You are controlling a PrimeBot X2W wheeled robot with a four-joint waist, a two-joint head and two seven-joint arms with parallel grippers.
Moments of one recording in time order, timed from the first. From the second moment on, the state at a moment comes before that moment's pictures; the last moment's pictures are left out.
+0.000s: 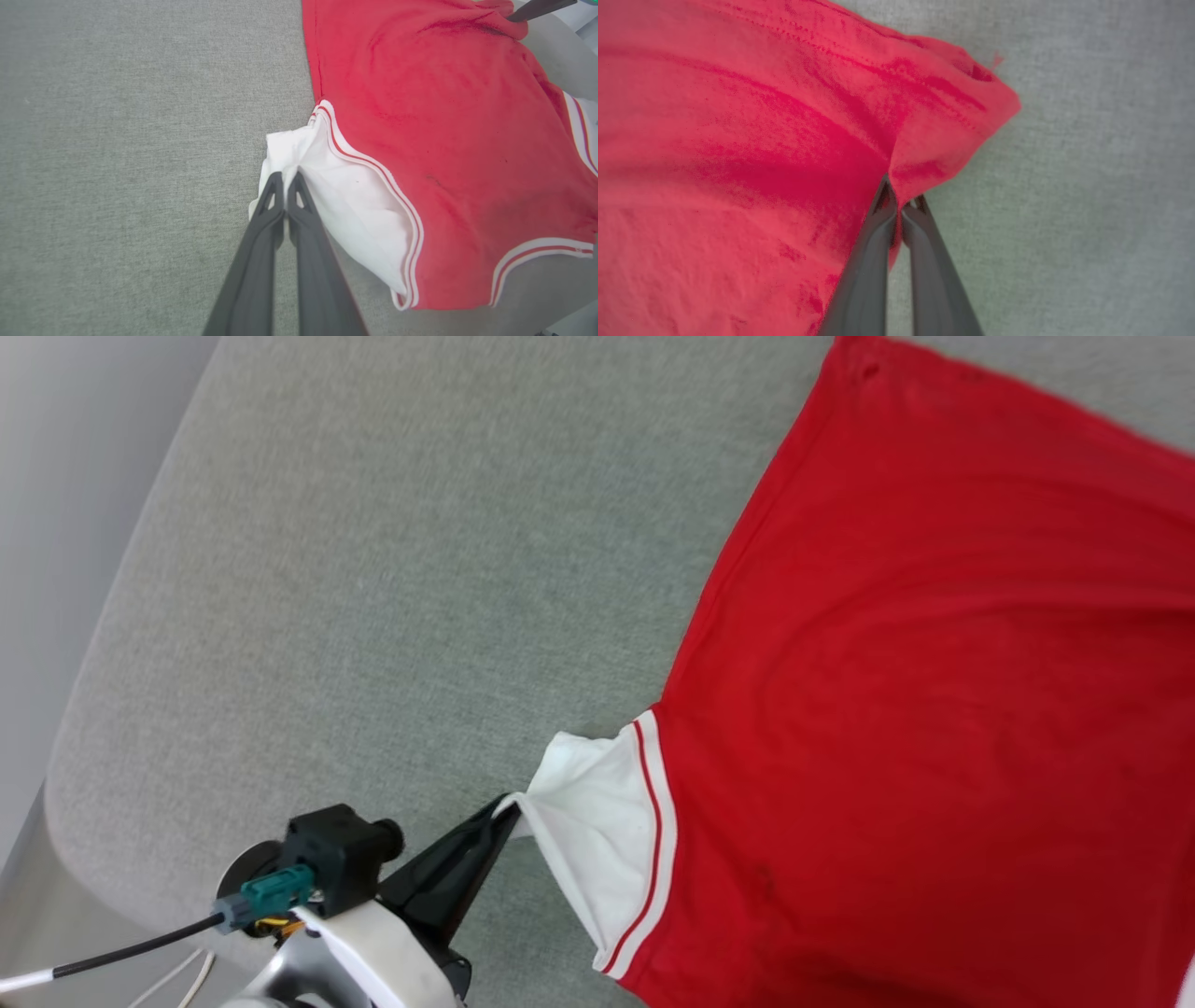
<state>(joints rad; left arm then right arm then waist) -0.14 0.63 -0.59 -0.34 -0.70 0.07 0.13 -0.71 -0.43 -0.34 0.20 0.25 0.13 1.39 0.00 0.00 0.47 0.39</state>
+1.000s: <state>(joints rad) 0.02 0.64 -0.56 -0.23 -0.78 0.13 0.07 0.13 -0.17 -0.40 -0.13 0.55 0.13 1.23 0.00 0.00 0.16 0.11</state>
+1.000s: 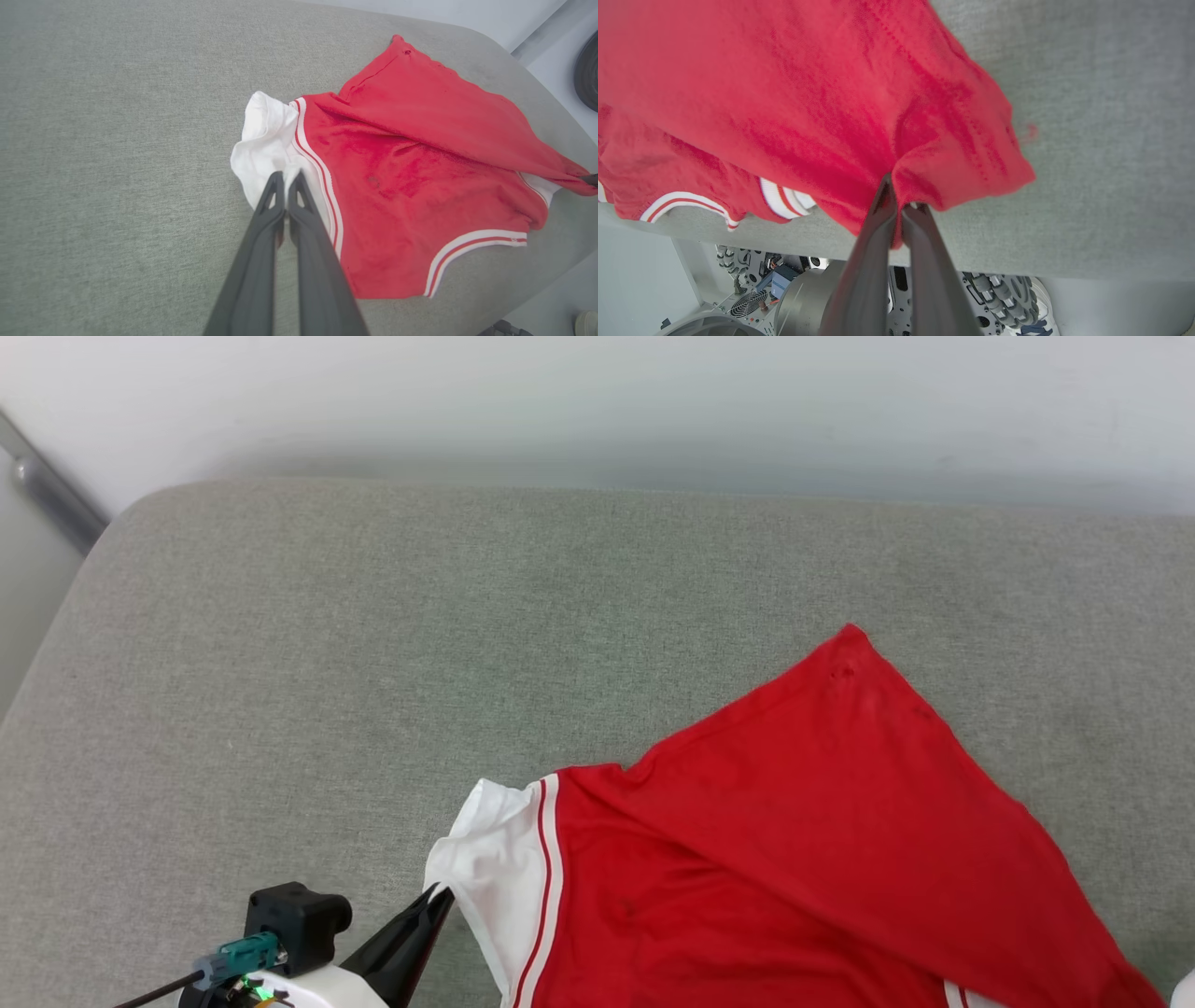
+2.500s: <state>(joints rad) -0.13 0.55 -0.65 -0.29 -0.69 0.10 0.06 -0.57 -0.48 0.01 0.19 0.39 0.13 1.27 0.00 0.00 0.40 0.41</state>
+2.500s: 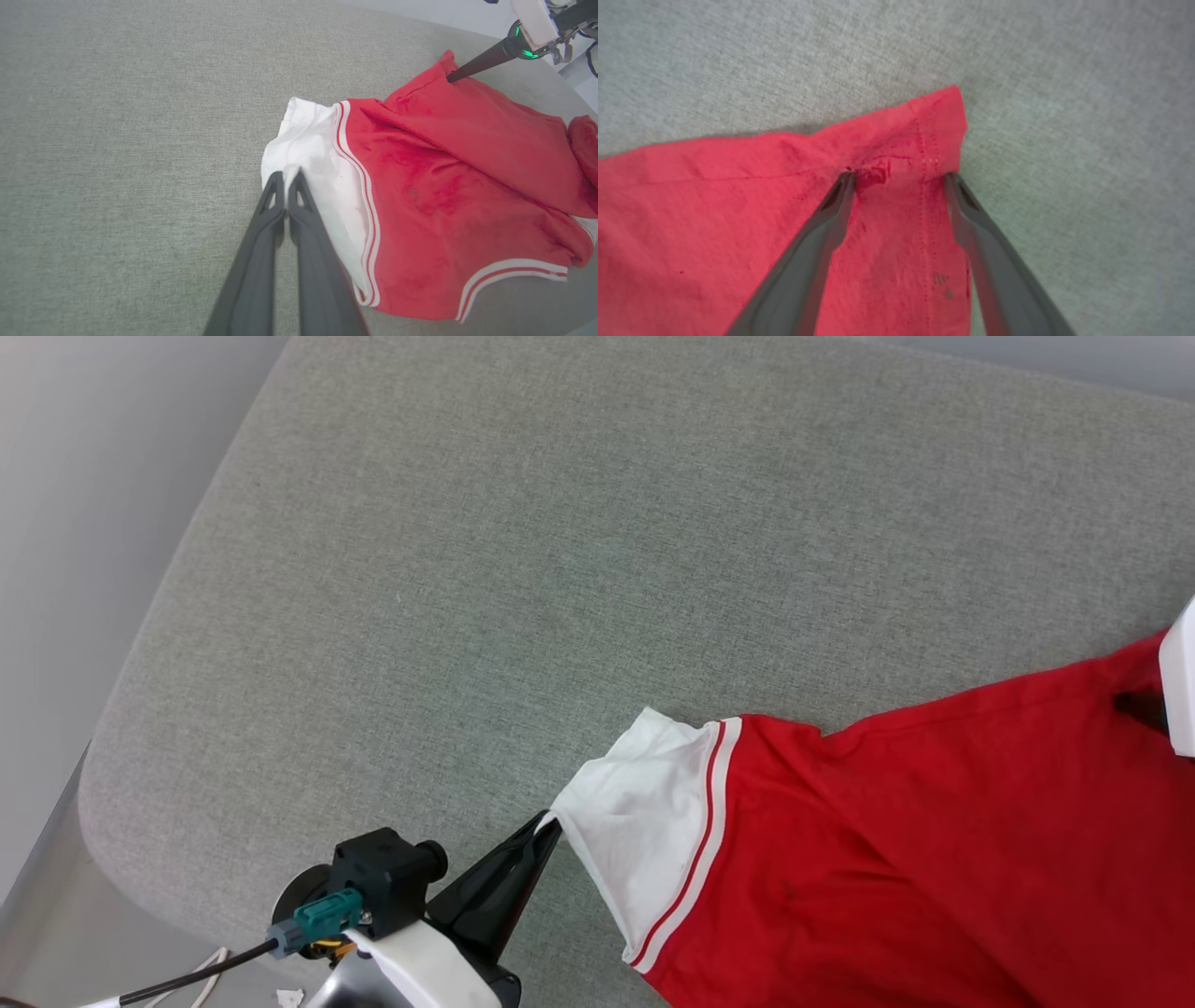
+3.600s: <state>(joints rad) -0.18 0.74 -0.51 -0.44 -0.66 0.17 0.11 -0.64 -0.51 0.07 0.19 0.63 0.13 0.82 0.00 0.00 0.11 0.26</state>
